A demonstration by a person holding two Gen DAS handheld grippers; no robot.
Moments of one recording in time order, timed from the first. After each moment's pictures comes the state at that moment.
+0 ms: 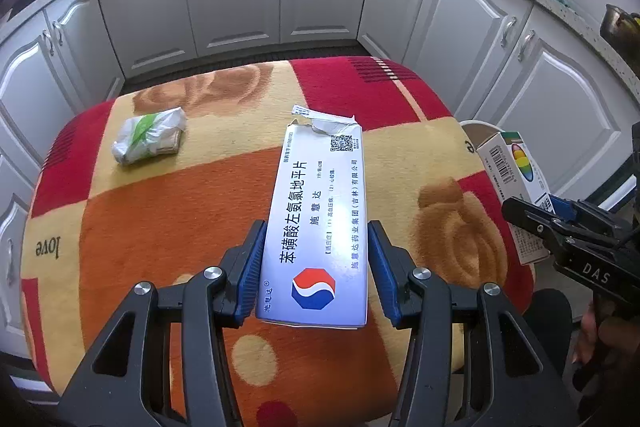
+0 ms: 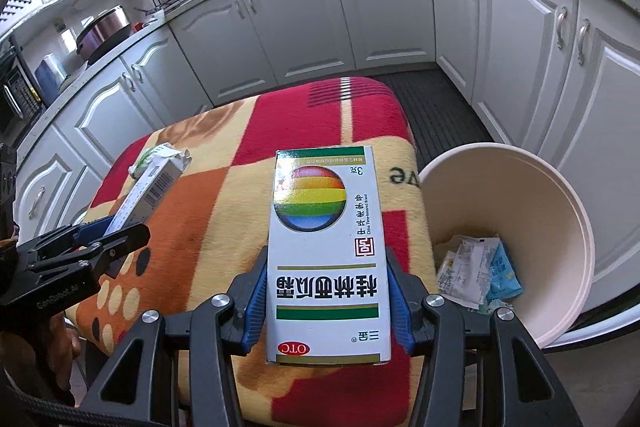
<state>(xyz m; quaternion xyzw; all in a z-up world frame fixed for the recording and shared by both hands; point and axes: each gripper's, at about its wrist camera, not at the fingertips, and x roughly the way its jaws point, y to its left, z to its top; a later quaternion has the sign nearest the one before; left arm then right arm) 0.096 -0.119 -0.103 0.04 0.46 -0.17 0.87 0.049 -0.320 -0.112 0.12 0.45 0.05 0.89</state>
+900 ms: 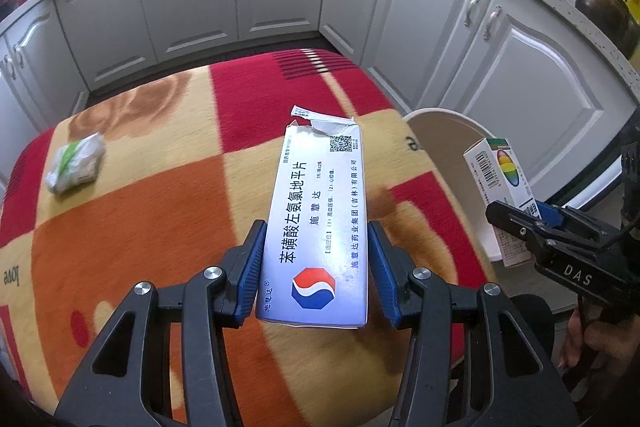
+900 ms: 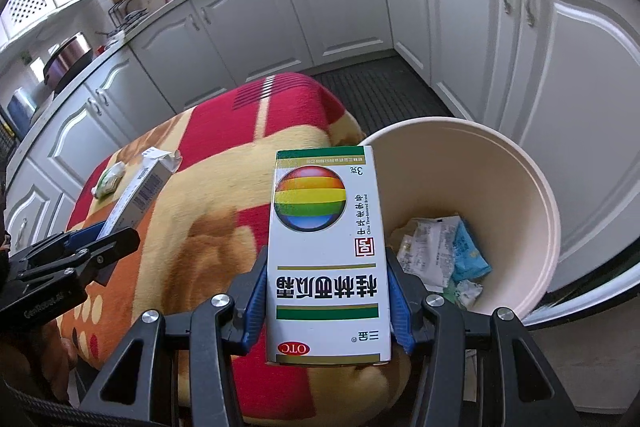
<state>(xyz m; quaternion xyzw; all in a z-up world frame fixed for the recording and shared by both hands) 0.102 -0.196 -0.108 0.06 0.47 -0.23 0.85 0.034 -0.387 -0.129 0.15 0.45 -0.01 0.88</state>
